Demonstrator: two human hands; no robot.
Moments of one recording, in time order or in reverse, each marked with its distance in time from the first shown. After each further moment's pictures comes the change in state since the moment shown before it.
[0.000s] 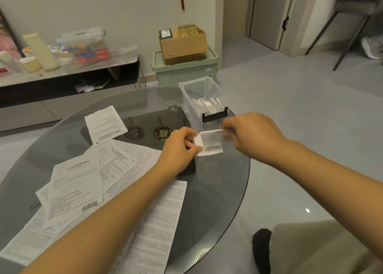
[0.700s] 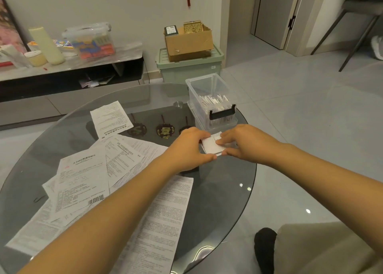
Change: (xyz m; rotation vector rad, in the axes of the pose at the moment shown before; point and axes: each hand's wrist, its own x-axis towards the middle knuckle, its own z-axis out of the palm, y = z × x) left_hand 0.002 0.001 -0.007 0.311 -0.255 0.211; right_hand 0.016 0.009 0.044 0.070 -0.330 -0.112
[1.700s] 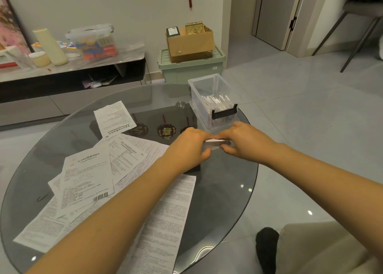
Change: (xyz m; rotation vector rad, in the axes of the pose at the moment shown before) left_hand -0.003 0.001 0.000 0.137 0.096 0.143; right_hand 0.003 -0.004 0.008 -0.009 0.143 -0.103
